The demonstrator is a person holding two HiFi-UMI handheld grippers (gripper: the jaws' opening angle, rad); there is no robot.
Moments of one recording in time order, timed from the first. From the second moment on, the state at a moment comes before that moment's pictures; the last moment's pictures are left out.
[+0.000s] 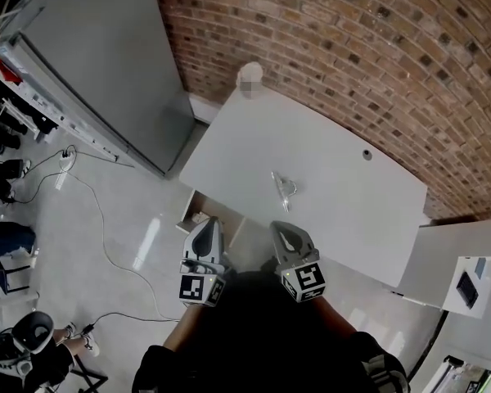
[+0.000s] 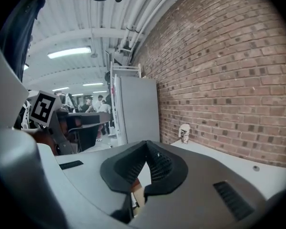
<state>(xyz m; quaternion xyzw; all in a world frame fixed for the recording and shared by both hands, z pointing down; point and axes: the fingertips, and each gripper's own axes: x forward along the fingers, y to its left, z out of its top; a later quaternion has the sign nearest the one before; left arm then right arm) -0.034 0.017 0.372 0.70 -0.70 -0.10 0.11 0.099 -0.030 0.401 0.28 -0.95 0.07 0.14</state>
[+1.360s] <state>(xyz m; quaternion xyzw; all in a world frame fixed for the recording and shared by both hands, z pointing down) 0.029 -0.007 0.363 0.70 -0.70 -0.08 0.11 0.197 -0.146 0.525 0.35 -0.89 0.16 0.23</state>
